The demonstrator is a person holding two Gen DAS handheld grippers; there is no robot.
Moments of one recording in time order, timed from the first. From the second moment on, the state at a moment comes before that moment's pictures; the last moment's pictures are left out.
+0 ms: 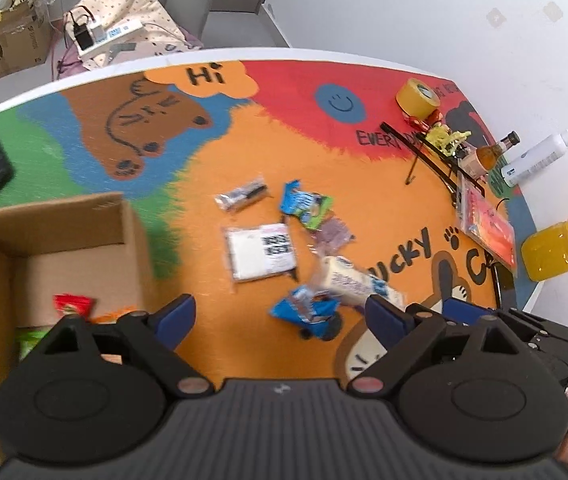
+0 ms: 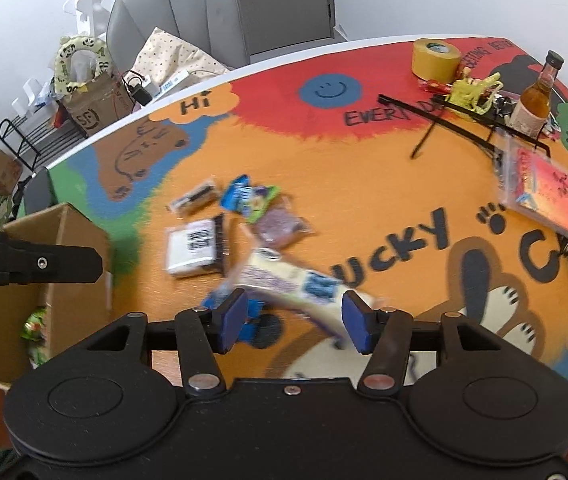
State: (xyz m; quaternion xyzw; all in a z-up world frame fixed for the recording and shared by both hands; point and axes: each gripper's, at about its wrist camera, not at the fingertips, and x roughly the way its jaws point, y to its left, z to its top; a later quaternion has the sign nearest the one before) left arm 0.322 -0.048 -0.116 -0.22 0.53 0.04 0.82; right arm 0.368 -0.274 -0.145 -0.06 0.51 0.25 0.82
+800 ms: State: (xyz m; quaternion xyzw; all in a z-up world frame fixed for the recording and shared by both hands) left arm 0.356 -0.093 -0.202 -0.28 0.58 0.09 0.76; right arm 0.396 -0.270 -0.193 -0.13 0.51 0.35 0.77
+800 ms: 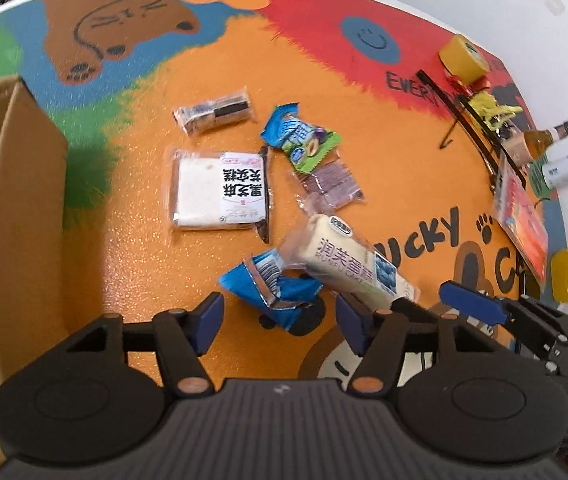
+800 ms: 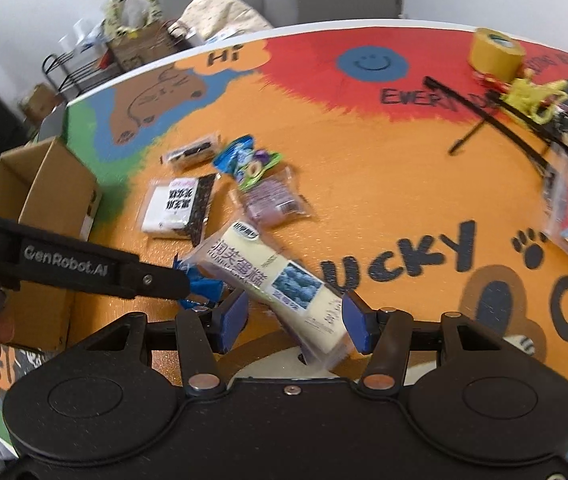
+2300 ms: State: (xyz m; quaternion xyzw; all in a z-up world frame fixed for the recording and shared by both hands) left arm 0.334 -0.100 -0.188 -0.25 0.59 0.11 0.76; right arm 0.386 -0.273 -0.203 -0.08 0.57 0.34 0.74
